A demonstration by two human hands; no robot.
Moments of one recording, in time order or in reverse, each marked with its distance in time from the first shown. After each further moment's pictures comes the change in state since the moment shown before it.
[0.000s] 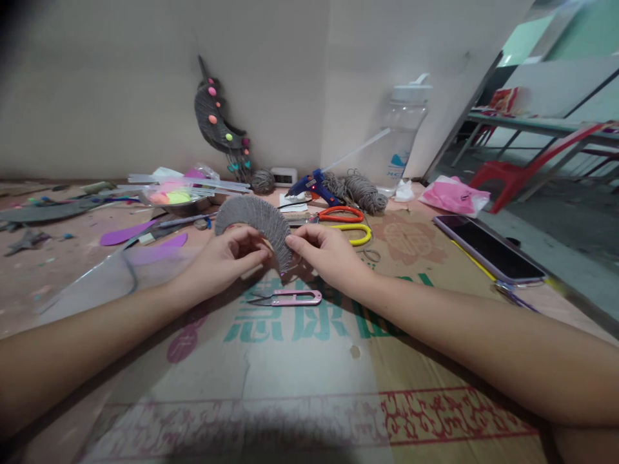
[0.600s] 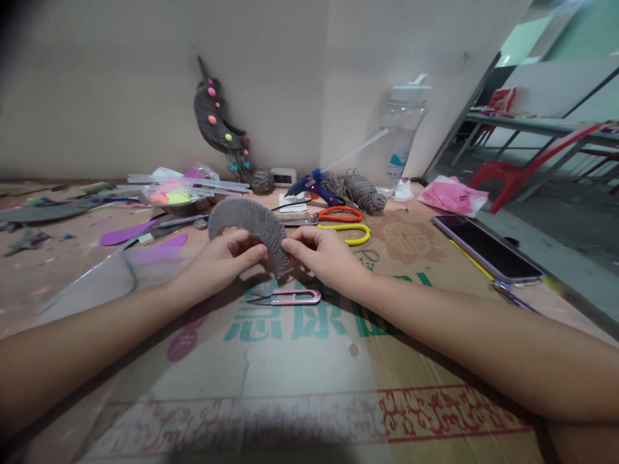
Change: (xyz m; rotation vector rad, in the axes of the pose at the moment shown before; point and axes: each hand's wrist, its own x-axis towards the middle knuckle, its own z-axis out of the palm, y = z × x) left_hand -0.002 0.010 -0.001 0.097 0.018 -0.035; right_hand 0.002 0.006 0.001 -0.096 -0.026 -0.064
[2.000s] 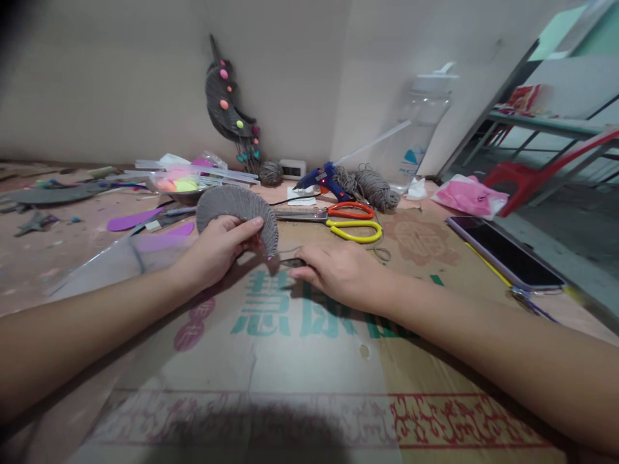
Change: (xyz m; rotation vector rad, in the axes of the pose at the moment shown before) left_hand 0.007 -0.018 -0.007 -0.174 0.203 -0.131; right_hand -0.016 0.001 -0.020 -0.950 -0.201 -0.479
